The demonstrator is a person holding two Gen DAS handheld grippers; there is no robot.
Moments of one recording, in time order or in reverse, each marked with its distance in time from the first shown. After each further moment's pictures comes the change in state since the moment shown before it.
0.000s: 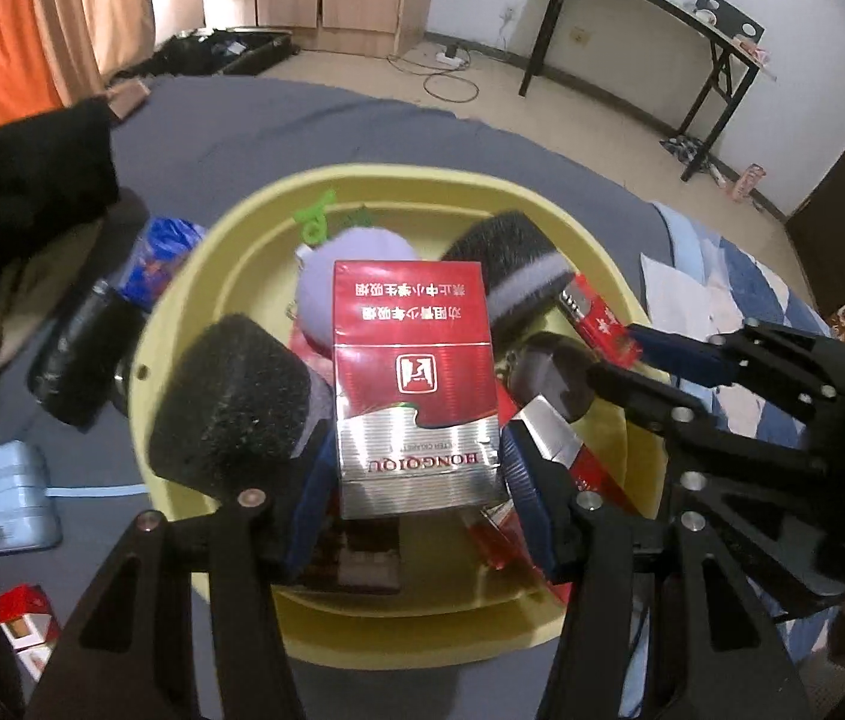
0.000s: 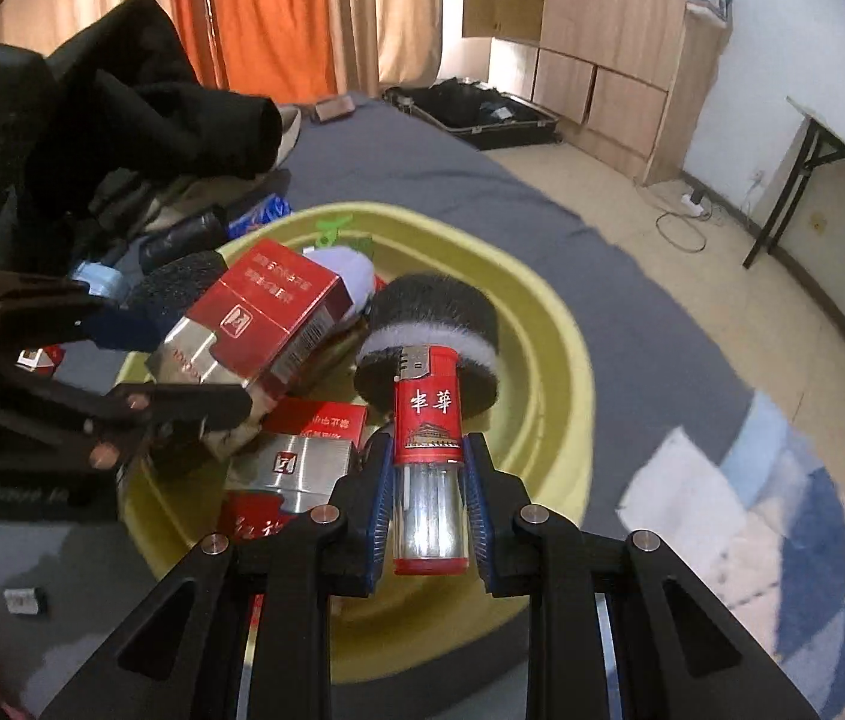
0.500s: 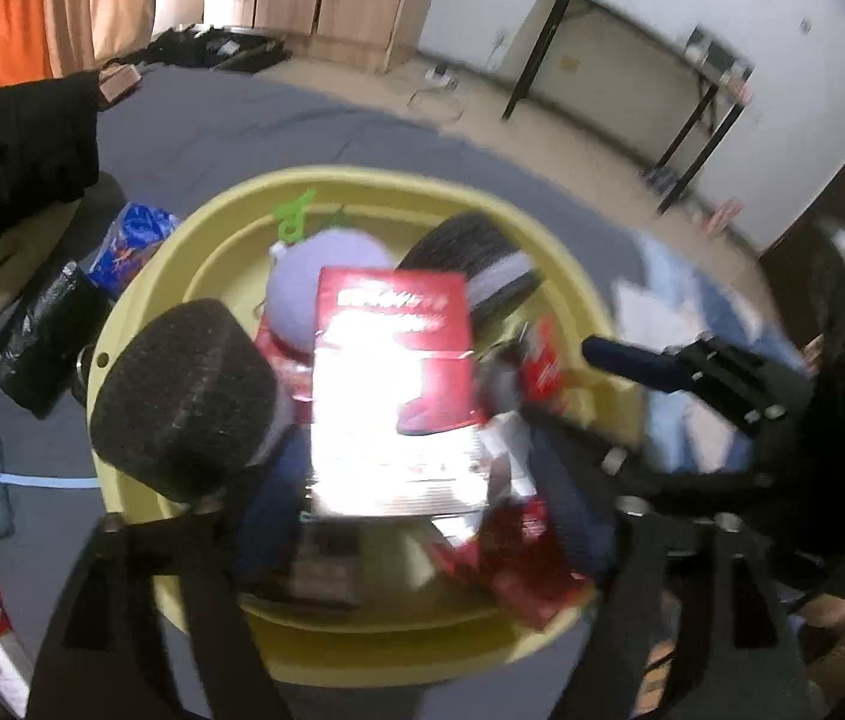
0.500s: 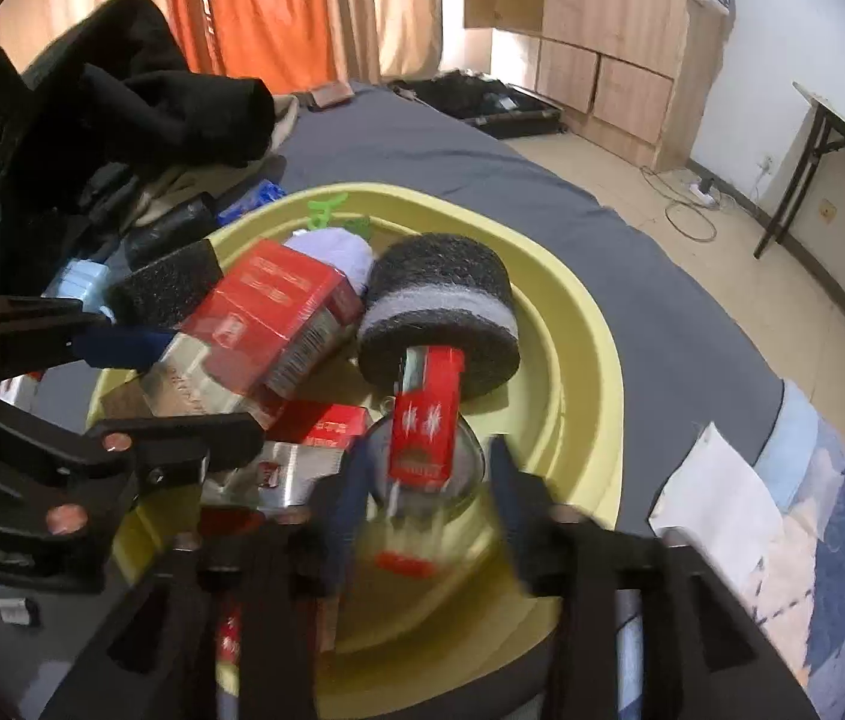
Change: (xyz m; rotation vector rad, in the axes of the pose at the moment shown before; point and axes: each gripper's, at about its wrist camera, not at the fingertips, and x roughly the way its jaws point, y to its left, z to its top) left arm -0.012 0.000 -0.004 -0.065 -0.082 -0.095; right arm 0.018 0.003 -0.002 0.007 -0.011 0.034
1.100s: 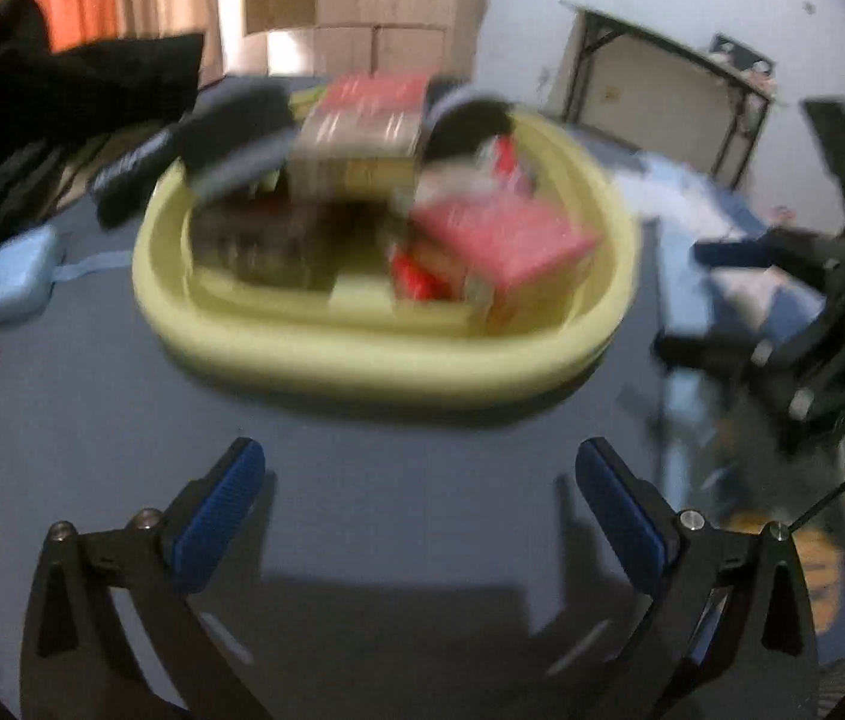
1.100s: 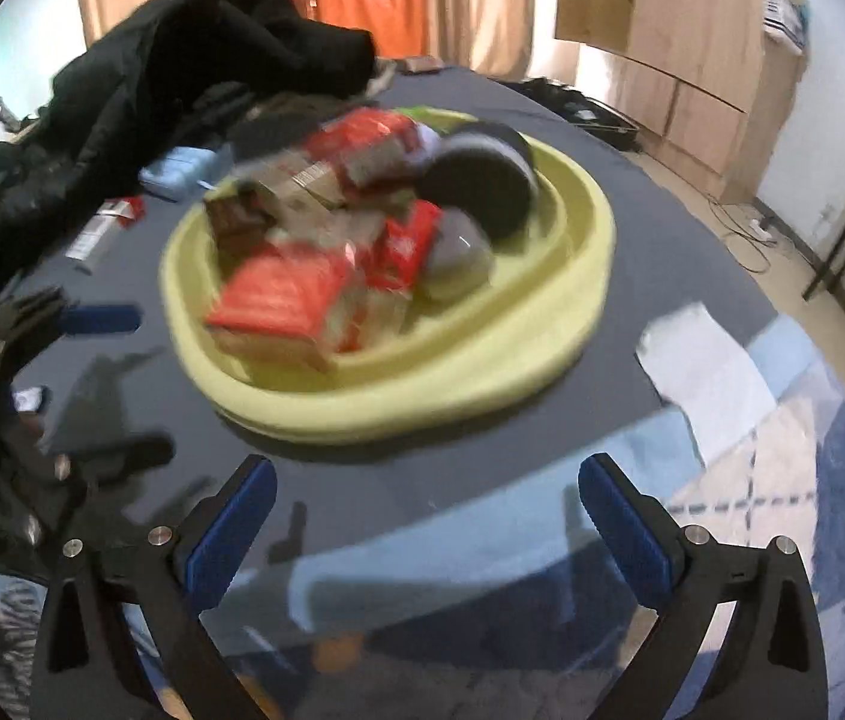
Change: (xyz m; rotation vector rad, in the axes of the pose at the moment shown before) left arm 0.015 -0.048 -0.153 -0.003 -0.127 0.253; right arm -0.037 -0.022 -0.107 -0.164 -0.003 0.102
